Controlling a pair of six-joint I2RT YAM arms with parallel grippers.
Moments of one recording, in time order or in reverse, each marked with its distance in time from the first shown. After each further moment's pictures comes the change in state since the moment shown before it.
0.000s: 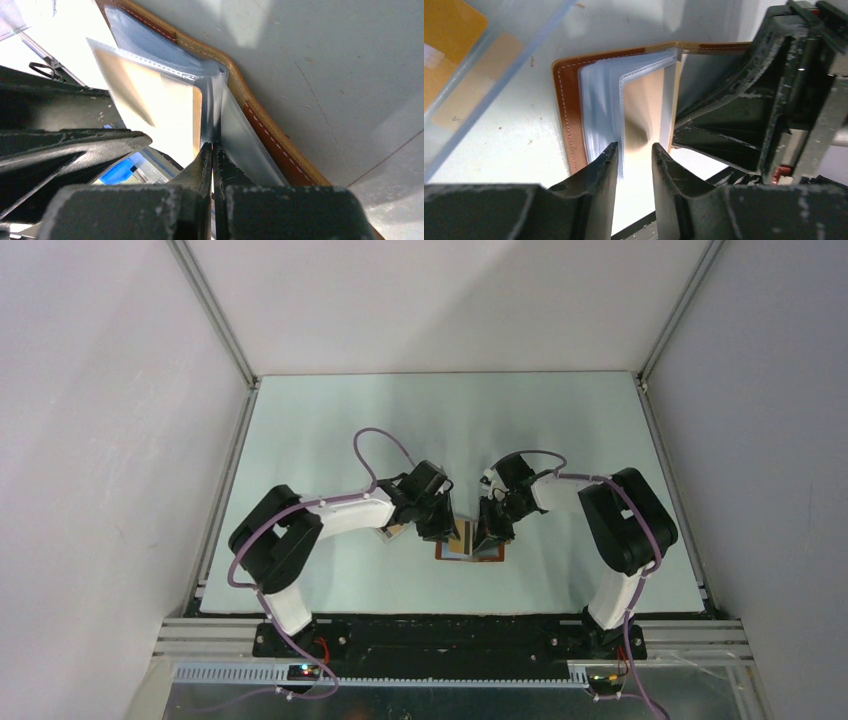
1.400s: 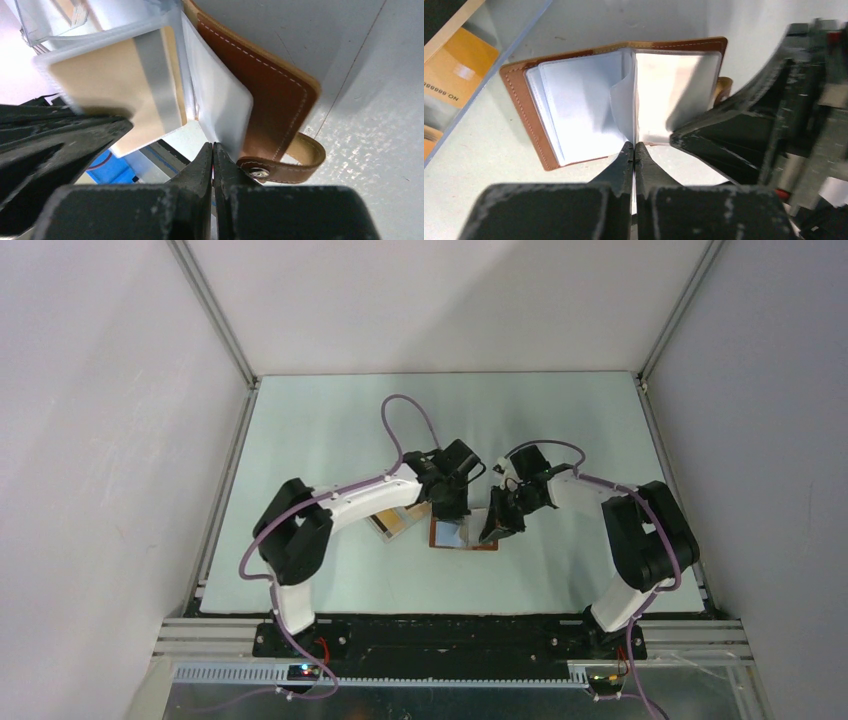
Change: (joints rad) left arm -0.075 0.094 0.397 -0.381 -0.193 0.063; right arm -0.068 -0.129 0.001 -0.079 0.031 -0.019
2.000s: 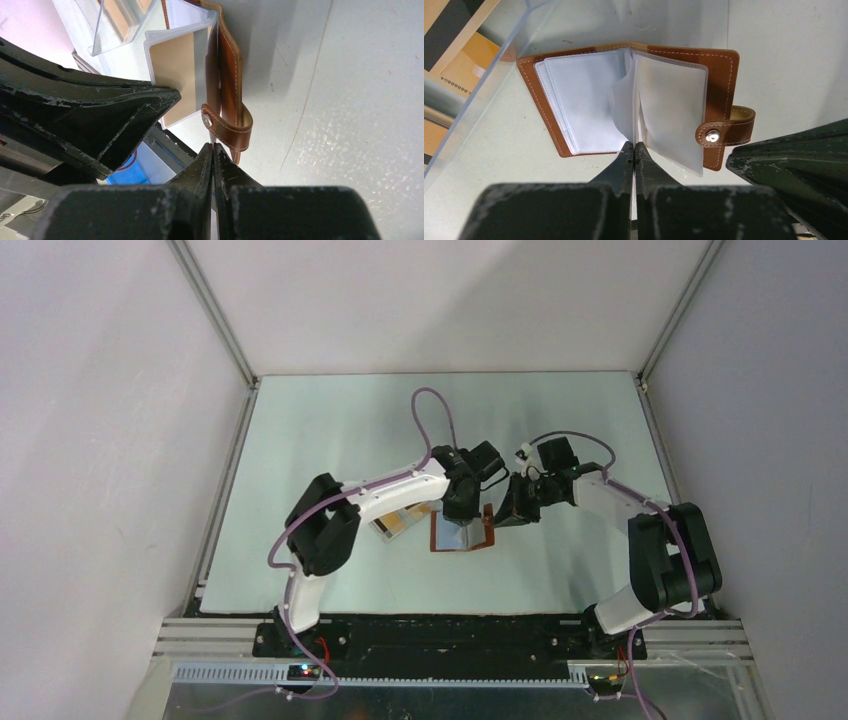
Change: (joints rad) left arm -0.061 0.169 0.232 -0.238 -0.128 0.025; right arm -0.120 -0.138 -0.027 0.002 -0.063 0.000
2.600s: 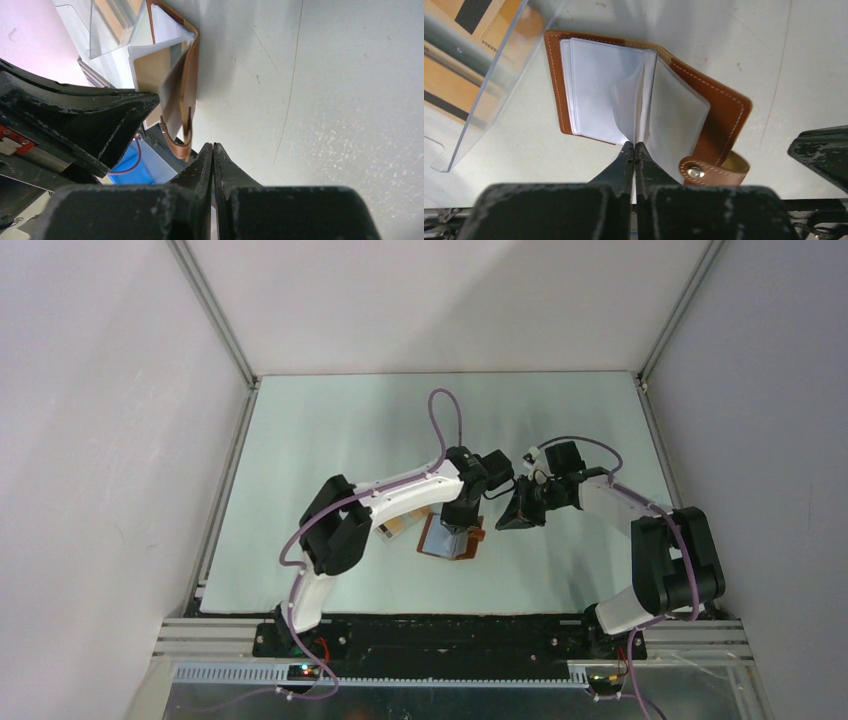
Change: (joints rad) left arm -0.045 0.082 0.127 -0.223 -0.081 0.010; right arm -0.051 -0.025 -0.048 0.008 -0.011 0.011
